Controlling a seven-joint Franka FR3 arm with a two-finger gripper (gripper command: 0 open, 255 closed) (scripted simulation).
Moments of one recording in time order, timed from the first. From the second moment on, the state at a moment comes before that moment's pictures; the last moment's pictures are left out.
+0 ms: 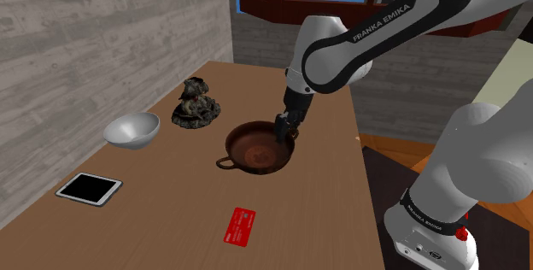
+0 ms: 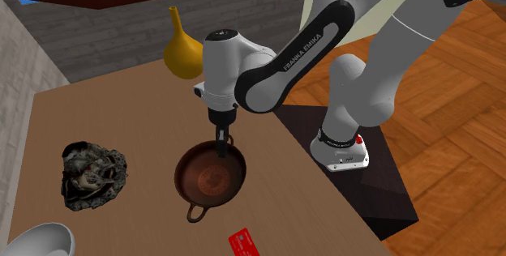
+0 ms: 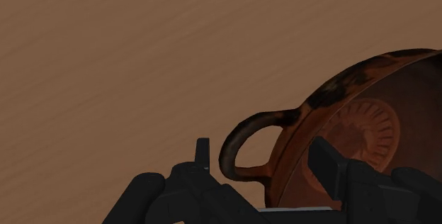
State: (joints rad) arm 0.17 -0.37 0.10 -2.72 0.30 2.45 -0.07
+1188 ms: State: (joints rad) arm 0.15 -0.51 0.09 -2.60 0.25 2.19 -0.01
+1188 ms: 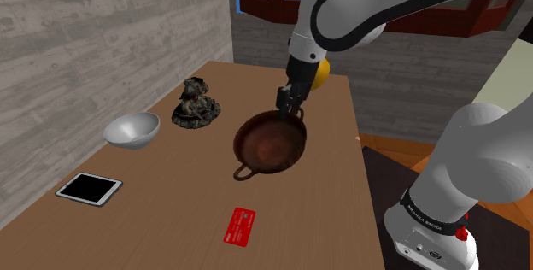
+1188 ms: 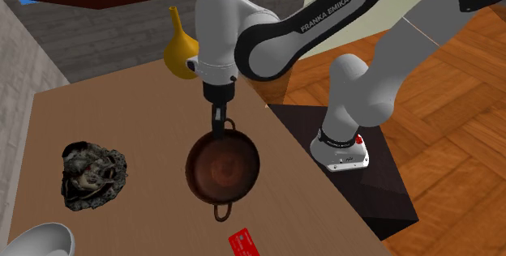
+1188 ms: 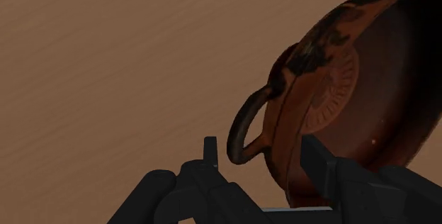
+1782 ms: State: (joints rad) arm 0.14 -0.55 0.09 -2.51 0.23 2.06 0.01
